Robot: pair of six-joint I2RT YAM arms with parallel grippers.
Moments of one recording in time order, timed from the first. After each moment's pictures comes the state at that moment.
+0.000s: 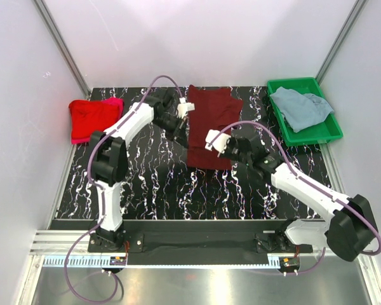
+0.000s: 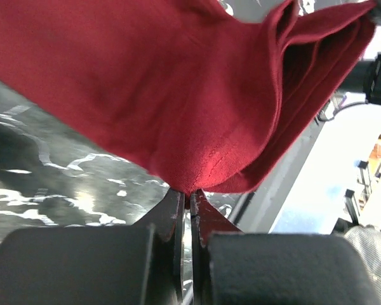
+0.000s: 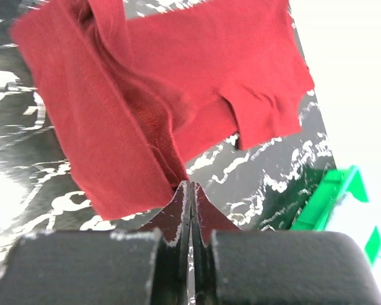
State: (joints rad) left arm -0.37 2.04 1.75 -1.02 0.83 0.17; right arm 0.66 1.22 0.86 -0.16 0.04 -0.73
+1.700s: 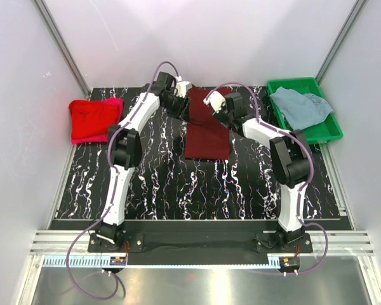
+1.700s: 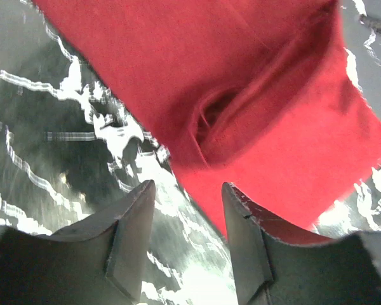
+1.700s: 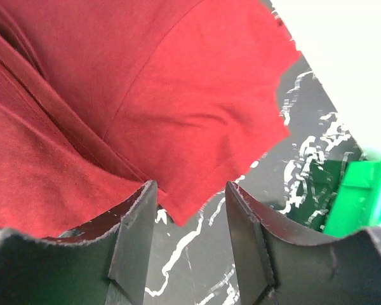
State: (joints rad) left arm -0.31 2.53 2.41 -0.91 0.53 0.08; right arm 0.39 2.06 1.44 0.04 0.06 -0.63
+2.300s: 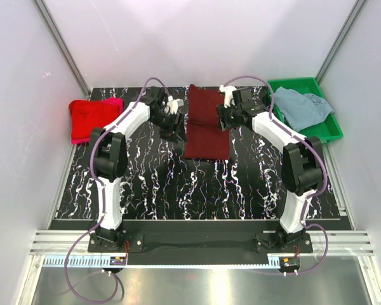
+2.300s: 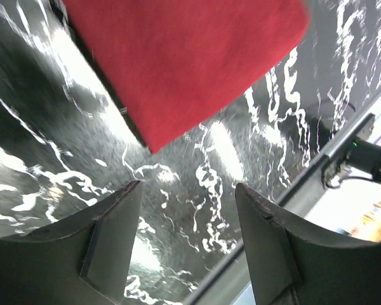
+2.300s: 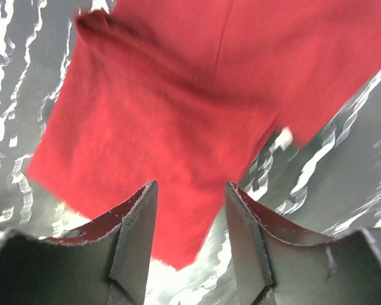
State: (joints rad) left arm -0.30 2.11 1.81 -0.92 0.67 -0.07; right arm 0.37 1.90 1.52 -0.35 -0.14 -0.06
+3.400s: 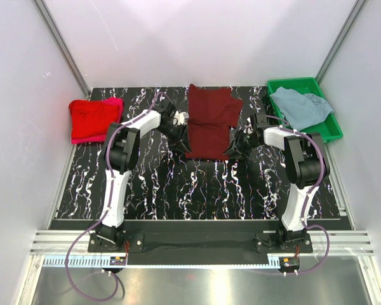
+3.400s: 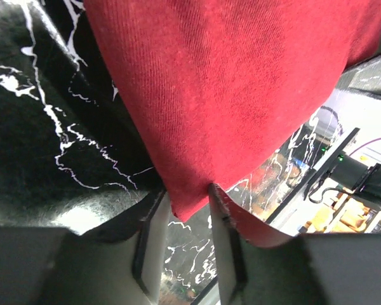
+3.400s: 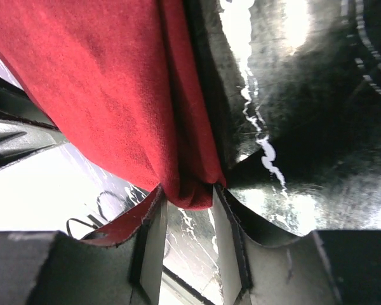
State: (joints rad) left arm -0.33 2.33 1.80 -0.81 0.74 -0.21; right arm 0.18 1.97 1.18 -0.33 -0.56 0.65
